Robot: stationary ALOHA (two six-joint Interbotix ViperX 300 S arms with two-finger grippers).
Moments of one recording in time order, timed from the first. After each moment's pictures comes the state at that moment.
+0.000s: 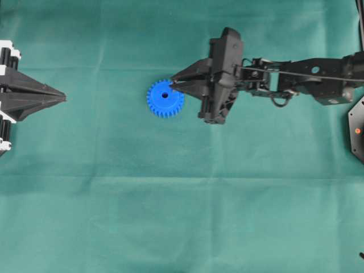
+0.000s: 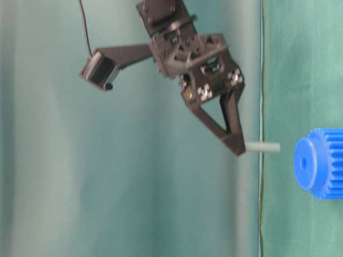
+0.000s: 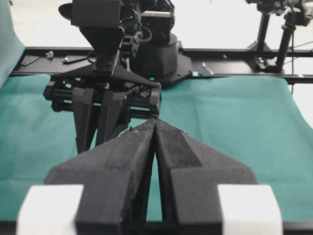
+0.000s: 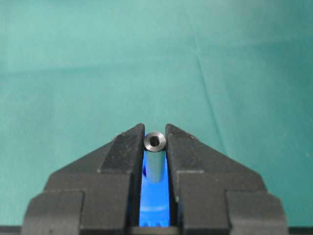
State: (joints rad) left arm 0.00 -0.97 1.18 0.01 -0.24 -0.01; right arm -0.14 0.09 0.69 0.02 -0.38 -0.02
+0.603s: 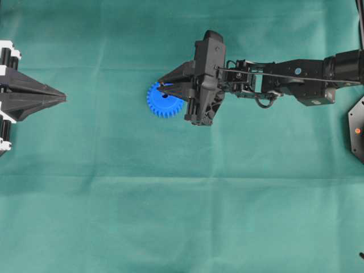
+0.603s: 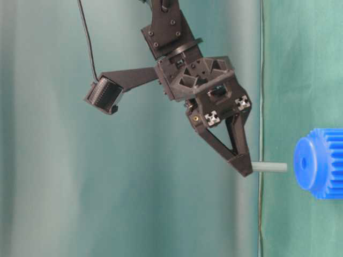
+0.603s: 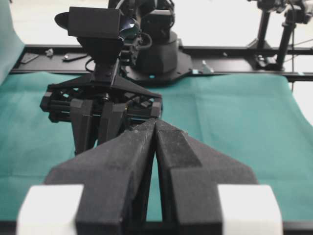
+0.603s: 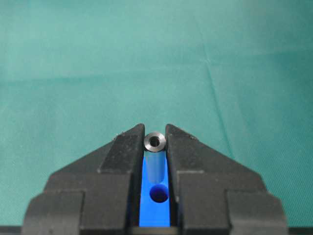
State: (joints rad) left arm 0.00 -0.97 1.18 0.01 -0.23 -0.01; right arm -0.13 0.15 0.62 0.02 -0.36 -0.02
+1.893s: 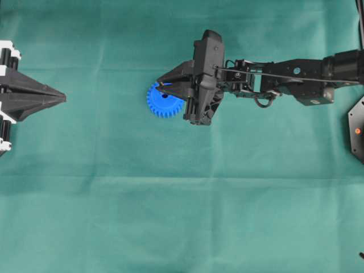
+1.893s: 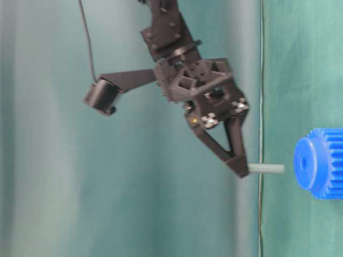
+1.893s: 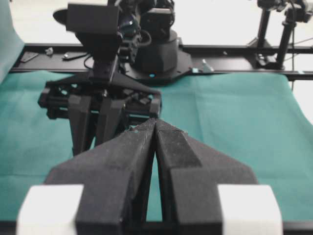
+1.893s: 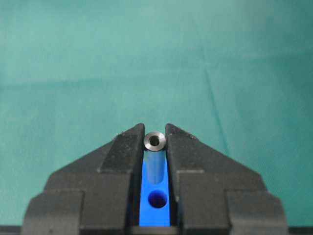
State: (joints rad) left arm 0.00 -0.97 1.18 0.01 -0.23 -0.01; right arm -0.14 0.14 0.62 0.02 -0.36 -0.02
